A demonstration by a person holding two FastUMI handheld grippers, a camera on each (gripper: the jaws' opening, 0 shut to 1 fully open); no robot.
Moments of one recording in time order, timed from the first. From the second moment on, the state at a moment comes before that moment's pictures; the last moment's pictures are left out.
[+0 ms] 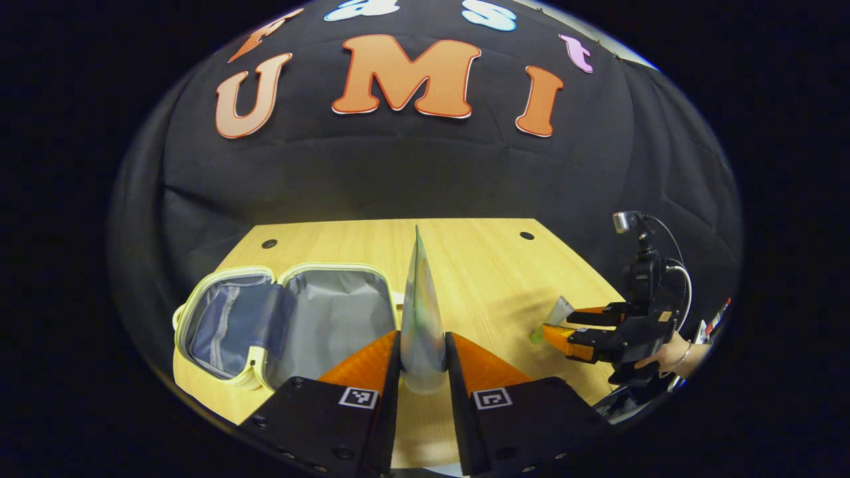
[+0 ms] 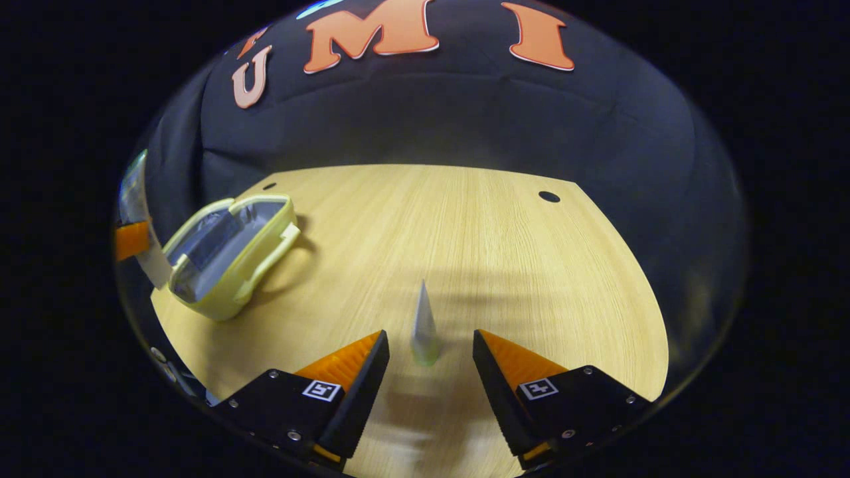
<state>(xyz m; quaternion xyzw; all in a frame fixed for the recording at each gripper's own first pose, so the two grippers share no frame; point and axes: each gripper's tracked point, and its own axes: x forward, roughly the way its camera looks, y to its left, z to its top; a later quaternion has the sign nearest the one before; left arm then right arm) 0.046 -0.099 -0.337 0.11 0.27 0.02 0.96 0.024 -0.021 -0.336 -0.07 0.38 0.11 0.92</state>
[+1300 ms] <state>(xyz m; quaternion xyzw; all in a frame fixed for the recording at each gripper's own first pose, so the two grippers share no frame) 0.069 0.070 -0.360 0.11 0.56 -0.02 0.82 -0.021 0.094 -0.230 0.10 0.41 0.17 0.89</state>
